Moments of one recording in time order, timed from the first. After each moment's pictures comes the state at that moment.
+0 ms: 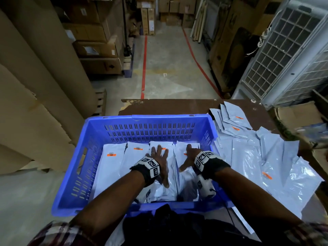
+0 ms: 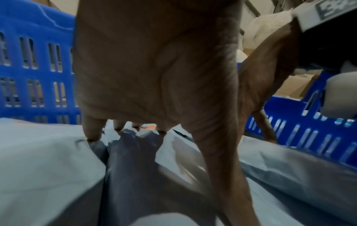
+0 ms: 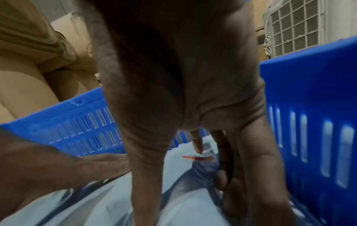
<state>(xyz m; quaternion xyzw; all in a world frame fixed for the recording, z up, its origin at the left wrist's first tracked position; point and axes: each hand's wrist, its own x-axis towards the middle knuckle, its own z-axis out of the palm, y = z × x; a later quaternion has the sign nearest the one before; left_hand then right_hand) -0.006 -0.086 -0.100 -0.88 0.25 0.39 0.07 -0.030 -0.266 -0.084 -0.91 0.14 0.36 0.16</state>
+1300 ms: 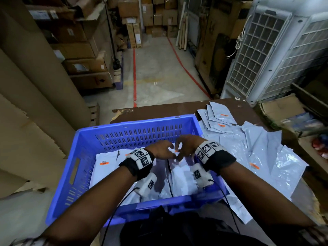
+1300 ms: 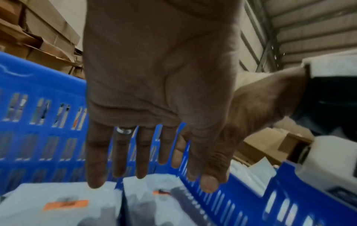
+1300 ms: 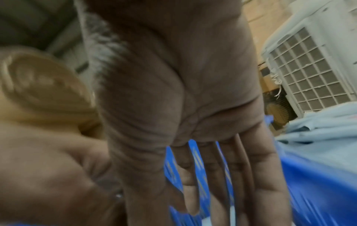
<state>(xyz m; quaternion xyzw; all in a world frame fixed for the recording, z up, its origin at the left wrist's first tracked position) -0.001 -0.135 -0.022 -0.89 0.30 0.32 -0.12 -0.042 -0.282 -0.001 -0.92 0.10 0.30 0.24</state>
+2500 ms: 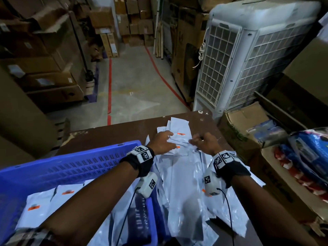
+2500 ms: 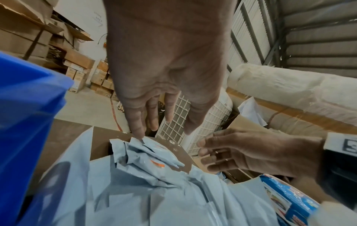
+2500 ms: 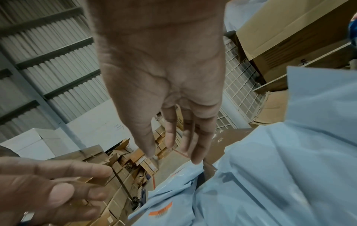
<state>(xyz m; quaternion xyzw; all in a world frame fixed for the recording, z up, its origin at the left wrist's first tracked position) 0.033 -0.383 -0.016 -0.88 0.27 0.23 -0.31 -0.055 -0.582 -0.047 -0.84 0.29 0.00 0.46</state>
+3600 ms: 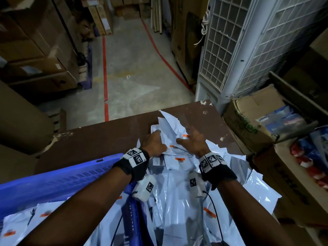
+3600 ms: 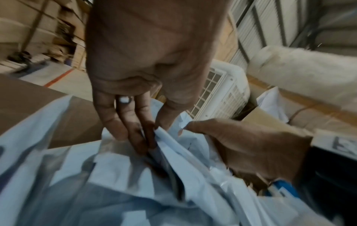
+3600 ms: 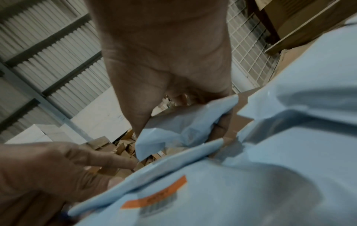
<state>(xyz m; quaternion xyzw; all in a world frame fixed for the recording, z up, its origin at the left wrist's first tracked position) 0.101 -0.426 -0.076 -0.91 0.17 0.30 -0.24 0.014 -0.586 -0.090 -0.83 0.29 -0.01 0.48</state>
